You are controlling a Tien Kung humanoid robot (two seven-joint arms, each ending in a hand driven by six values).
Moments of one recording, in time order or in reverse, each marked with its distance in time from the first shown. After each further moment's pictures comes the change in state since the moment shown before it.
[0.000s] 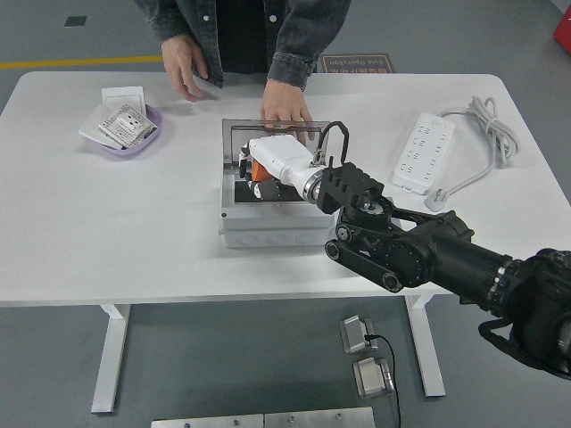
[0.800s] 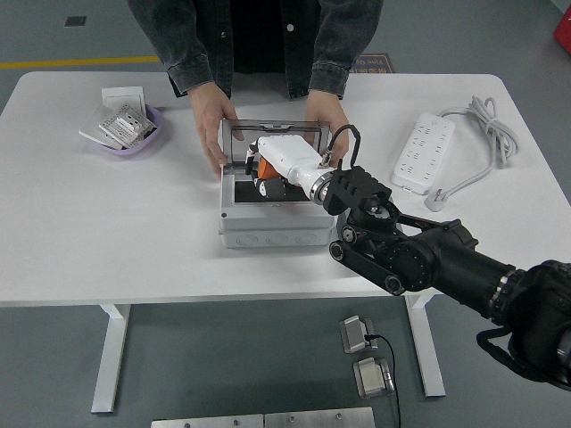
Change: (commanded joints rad) left arm -0.001 -0.001 0.018 0.000 -0.035 0.003 -0.003; right arm -0.030 0.000 0.071 -0.012 -0.048 -0.003 0.011
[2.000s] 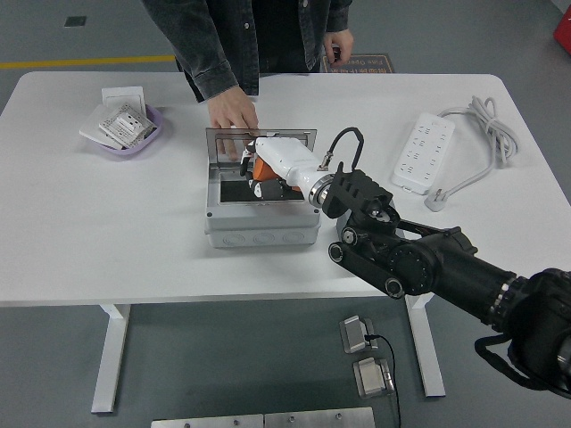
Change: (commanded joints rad) left arm 0.003 -0.003 0.001 0.000 -0.003 0.002 0.001; right arm -0.046 0.000 0.061 0.032 0.028 -0.004 0.028
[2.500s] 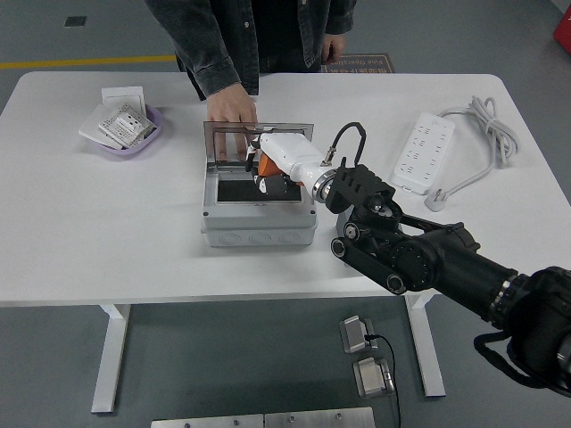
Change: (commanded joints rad) left arm 0.004 -0.003 0.006 0.000 -0.007 -0.001 -0.002; right arm 0.004 0.000 0.026 0.000 -0.013 0.015 0.002
